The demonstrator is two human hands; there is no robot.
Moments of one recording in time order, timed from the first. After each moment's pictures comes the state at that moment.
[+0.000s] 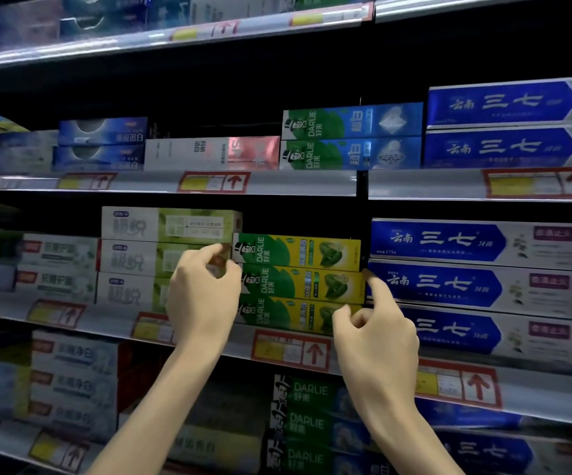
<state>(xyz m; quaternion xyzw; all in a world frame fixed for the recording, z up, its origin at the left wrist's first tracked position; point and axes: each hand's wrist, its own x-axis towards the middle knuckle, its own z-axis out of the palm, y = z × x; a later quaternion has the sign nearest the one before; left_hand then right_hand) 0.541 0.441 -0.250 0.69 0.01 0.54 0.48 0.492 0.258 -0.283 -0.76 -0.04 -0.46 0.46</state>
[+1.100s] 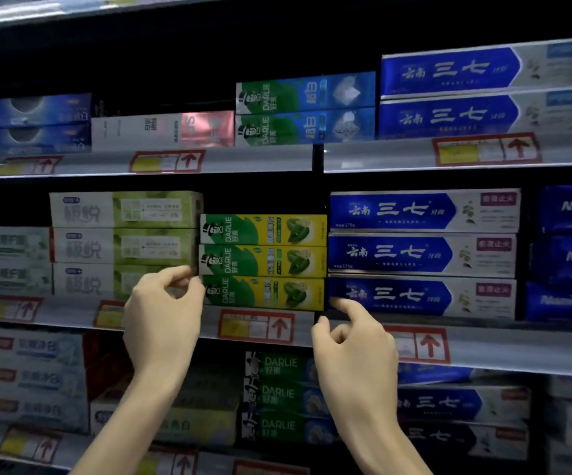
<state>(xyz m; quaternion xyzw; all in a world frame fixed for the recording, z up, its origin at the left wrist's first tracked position) 0.531 0.436 -0.291 0.71 0.03 0.50 0.50 0.465 0.241 -0.314 -0.78 0.01 -0.38 0.49</state>
